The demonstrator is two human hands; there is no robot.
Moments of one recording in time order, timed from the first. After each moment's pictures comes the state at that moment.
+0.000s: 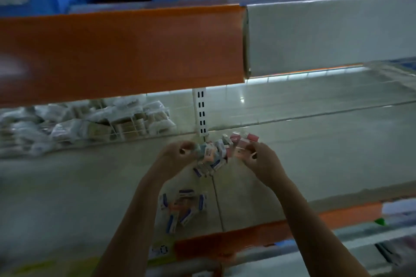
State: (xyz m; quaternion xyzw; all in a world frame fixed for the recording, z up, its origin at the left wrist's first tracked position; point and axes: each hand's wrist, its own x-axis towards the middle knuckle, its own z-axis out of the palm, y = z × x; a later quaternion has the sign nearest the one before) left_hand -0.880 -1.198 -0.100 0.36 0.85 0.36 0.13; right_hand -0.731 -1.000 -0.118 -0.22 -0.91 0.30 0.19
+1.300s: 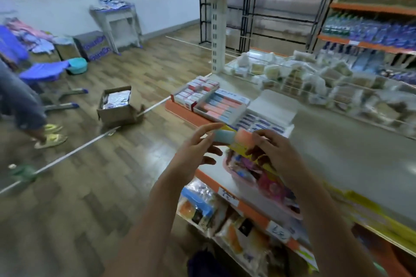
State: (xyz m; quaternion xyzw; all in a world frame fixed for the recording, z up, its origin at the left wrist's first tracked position) left_hand -0.817 -1.784 -0.084 0.00 0.67 0.74 0.02; right_hand -0.858 -1.588 -0.089 0.09 -0.75 0.65 -0.08
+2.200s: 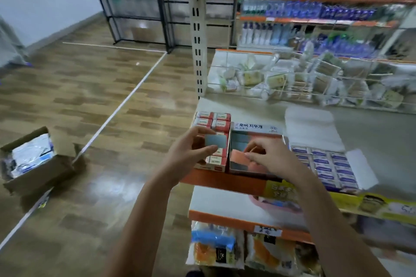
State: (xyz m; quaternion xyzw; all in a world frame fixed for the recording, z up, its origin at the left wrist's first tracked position) left_hand -1.074 -1.958 -0.090 0.18 0.72 0.65 0.19; right_hand -1.017 -1.739 -0.090 -0.06 -0.92 0.38 -0.05
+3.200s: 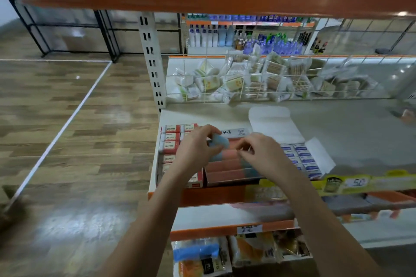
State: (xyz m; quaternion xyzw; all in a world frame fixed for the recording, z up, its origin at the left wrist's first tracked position) left_hand -1.112 -1.870 -0.094 0.34 0.85 0.39 0.07; right_hand -1.007 -1.727 -0.078 -0.14 -0.96 0.21 0.07
